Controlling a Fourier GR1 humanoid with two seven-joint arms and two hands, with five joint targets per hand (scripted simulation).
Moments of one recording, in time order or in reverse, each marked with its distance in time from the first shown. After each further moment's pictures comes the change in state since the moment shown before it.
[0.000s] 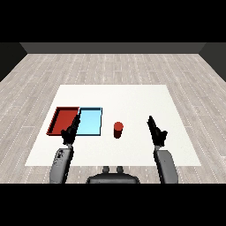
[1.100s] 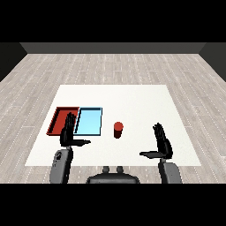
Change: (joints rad) left arm 0.026 -0.053 0.062 -0.046 0.071 -0.076 -0.427; right arm 0.221 0.021 -0.032 -0.158 -0.076 0.179 -0.402
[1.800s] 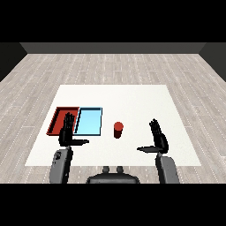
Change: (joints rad) left arm -0.008 0.001 0.023 0.021 0.027 -0.019 -0.035; right arm -0.102 0.022 -0.014 0.087 0.002 0.003 0.064
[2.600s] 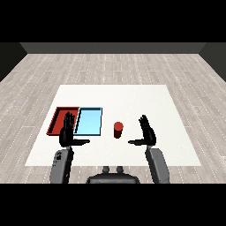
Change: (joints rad) left arm 0.008 -0.015 -0.012 -0.031 0.003 0.022 0.019; right arm -0.162 0.056 0.071 0.198 -0.057 -0.085 0.030
